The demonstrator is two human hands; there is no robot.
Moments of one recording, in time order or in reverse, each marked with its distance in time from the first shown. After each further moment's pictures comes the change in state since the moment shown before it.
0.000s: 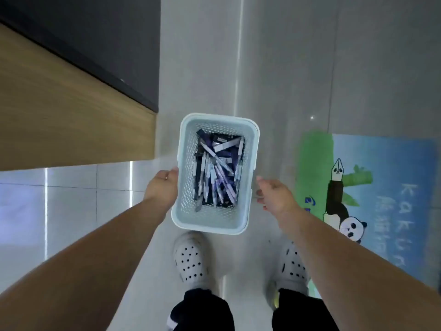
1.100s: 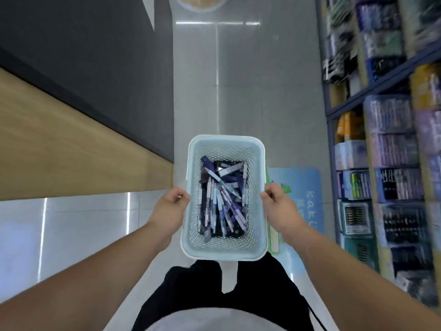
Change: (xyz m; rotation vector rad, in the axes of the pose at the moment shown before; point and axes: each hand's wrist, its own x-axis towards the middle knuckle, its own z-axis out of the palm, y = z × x) left_hand -0.400 0.148 -0.252 -0.212 -0.240 0.219; right_hand -0.481 -0.171 -0.176 -0.105 0.180 -0.305
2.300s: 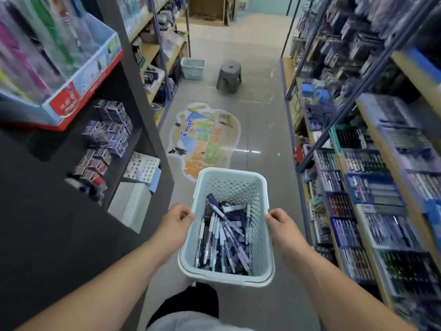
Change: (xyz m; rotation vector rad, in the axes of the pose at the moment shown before) left_hand 0.235 0.650 -0.024 0.030 0.165 0.382; right_hand 0.373 -0.488 -0.360 0.135 0.090 -0.231
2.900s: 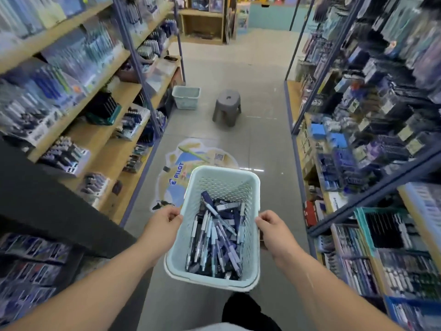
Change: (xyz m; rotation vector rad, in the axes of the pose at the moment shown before) left_hand 0.409 0.255 -0.040 0.047 0.110 -0.006; right_hand 0.398 -0.269 -0.048 0.184 -0.114 0.036
